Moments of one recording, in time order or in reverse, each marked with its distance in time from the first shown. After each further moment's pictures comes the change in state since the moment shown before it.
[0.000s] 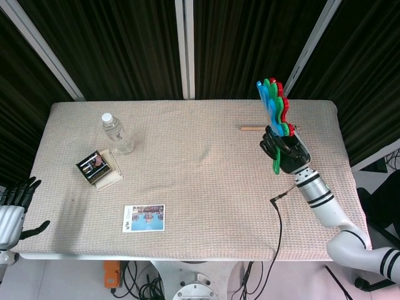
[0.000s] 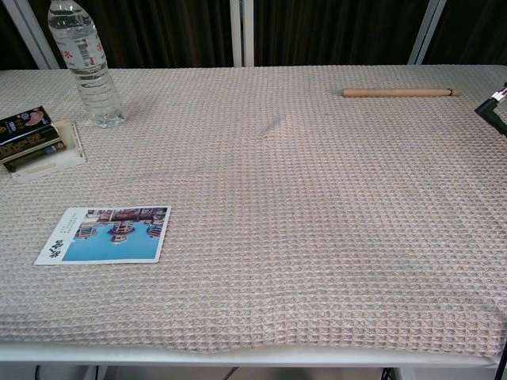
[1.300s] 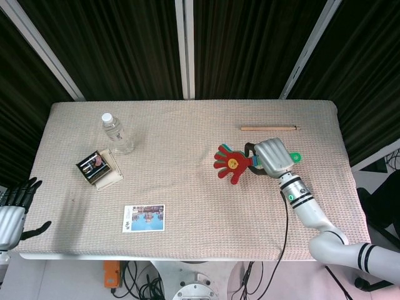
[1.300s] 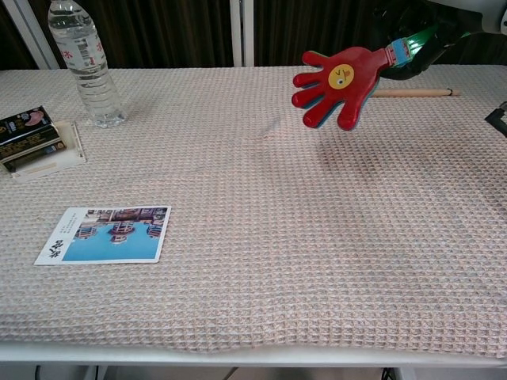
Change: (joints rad) left arm 0.003 -0.004 0.003 -0.001 0.006 0.011 -0.019; right arm 0.106 -0.127 -0.117 0.030 0.289 -0.042 -2.283
